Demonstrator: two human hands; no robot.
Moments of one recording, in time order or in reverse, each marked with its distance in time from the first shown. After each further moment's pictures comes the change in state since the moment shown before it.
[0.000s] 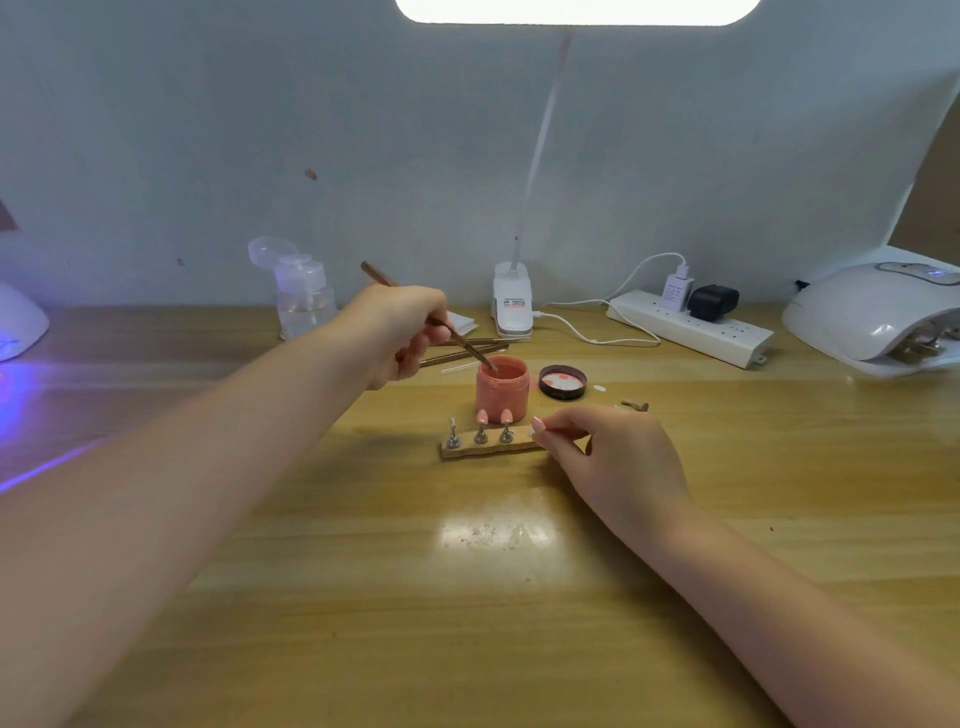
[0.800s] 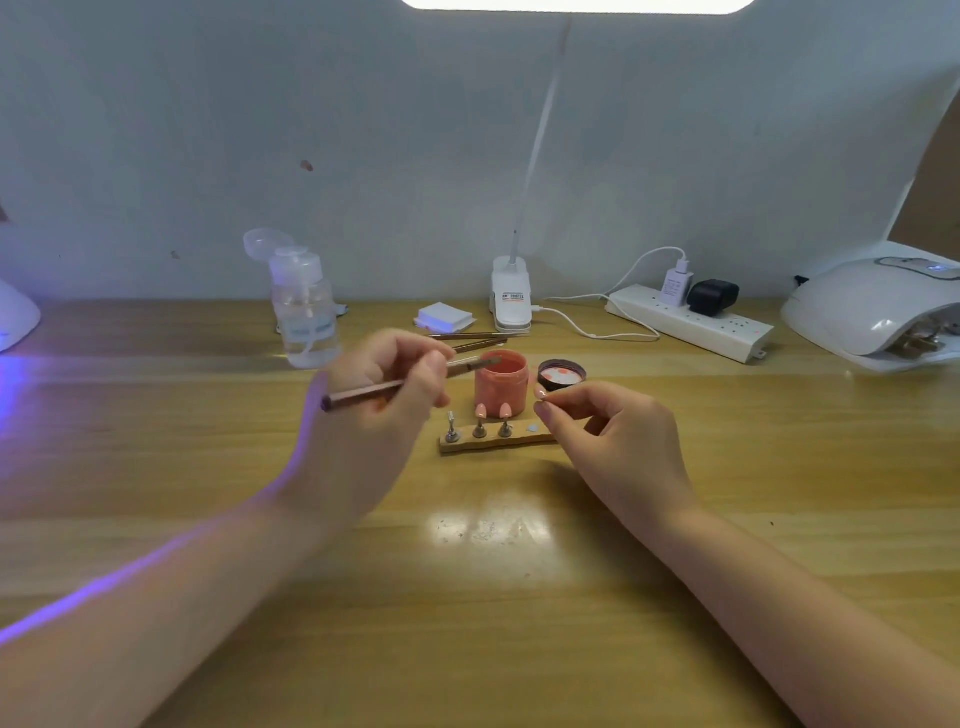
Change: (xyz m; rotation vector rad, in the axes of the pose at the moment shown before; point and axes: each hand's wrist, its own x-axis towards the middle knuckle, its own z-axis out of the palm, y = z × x) left_hand -0.080 -0.071 -0.003 0.016 0.126 0.810; right_hand 0.002 0.001 0.004 0.327 0.153 0.022
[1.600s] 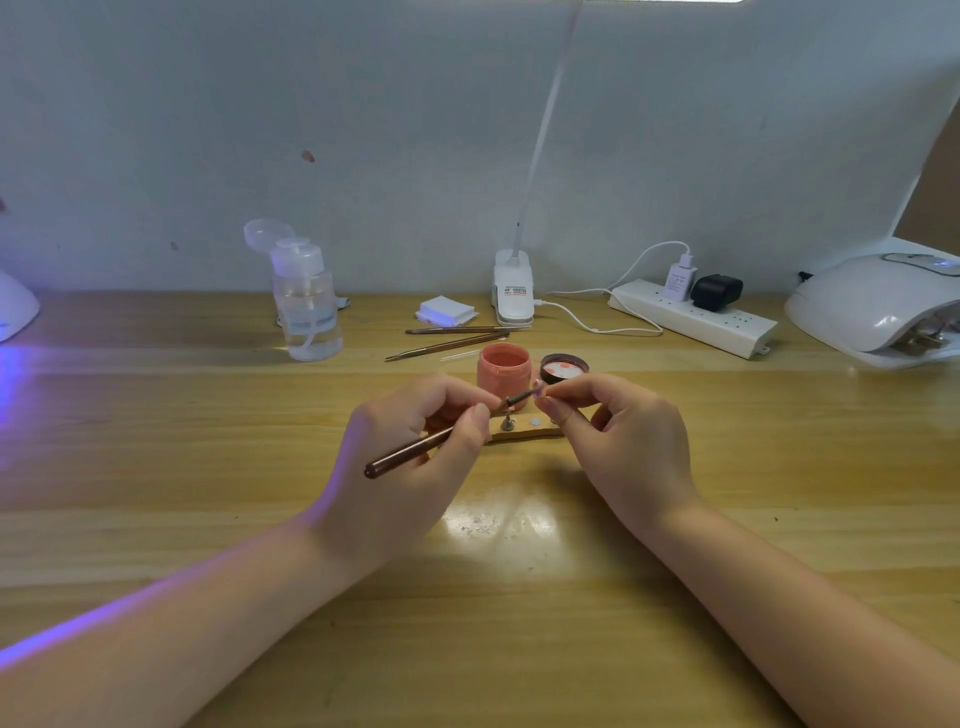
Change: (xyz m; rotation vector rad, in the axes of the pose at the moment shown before) left_hand -0.026 -0.004 0.011 0.053 -0.148 0.164; right_hand -0.001 0.000 0.000 -0.102 0.043 -0.085
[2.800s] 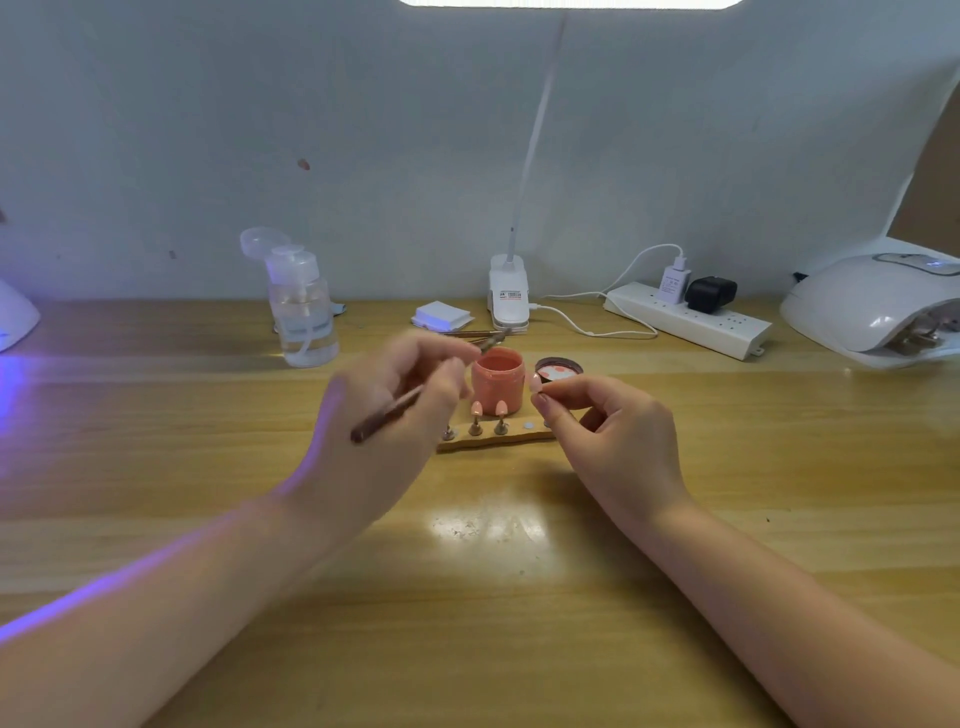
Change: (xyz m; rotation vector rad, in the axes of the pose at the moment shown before) left_hand 0.020 0.007 -0.007 -0.040 0.061 -0.090; right_hand 0.001 0.002 0.003 0.127 0.050 0.013
